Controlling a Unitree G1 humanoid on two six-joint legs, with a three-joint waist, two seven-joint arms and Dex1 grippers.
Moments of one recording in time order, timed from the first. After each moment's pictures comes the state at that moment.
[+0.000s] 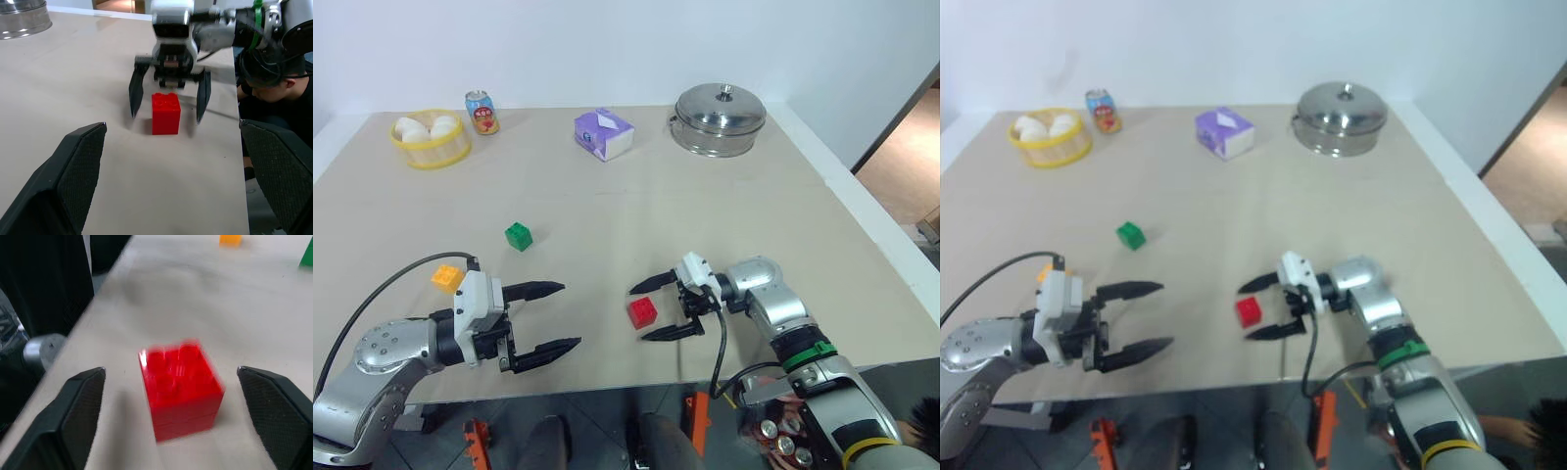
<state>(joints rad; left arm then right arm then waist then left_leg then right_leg) 0.08 0.72 0.14 -0.53 -0.66 0.32 -0.98 -0.63 -0.50 0.27 0.38 0.34 -0.01 1.55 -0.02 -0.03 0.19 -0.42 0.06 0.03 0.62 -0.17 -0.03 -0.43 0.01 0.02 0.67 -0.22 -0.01</state>
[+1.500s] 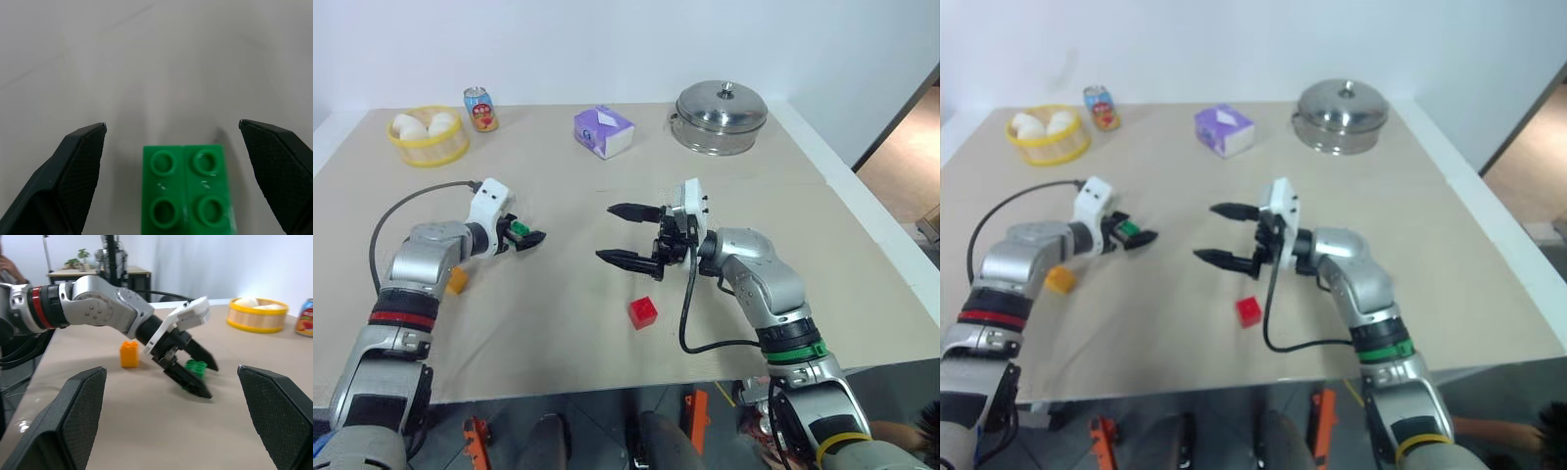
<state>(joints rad) -0.77 0.60 -0.07 0.51 -0.19 0.53 -0.72 -0.66 -0.34 0.14 0.06 0.44 0.28 1.05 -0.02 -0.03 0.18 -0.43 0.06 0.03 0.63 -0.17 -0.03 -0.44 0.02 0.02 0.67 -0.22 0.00</state>
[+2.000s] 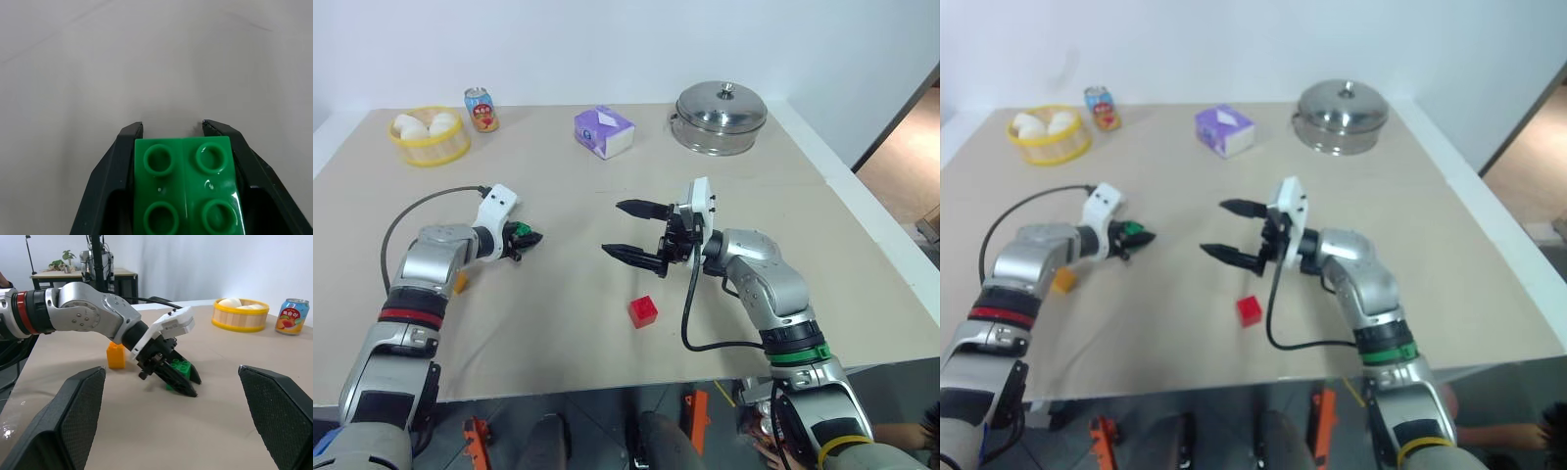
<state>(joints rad) -0.73 0.59 -0.07 0.45 -0.16 0.48 -0.85 -0.65 -0.35 0.12 0.06 0.44 0.27 1.03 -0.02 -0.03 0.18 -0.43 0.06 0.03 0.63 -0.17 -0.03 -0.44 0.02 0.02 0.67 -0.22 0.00</state>
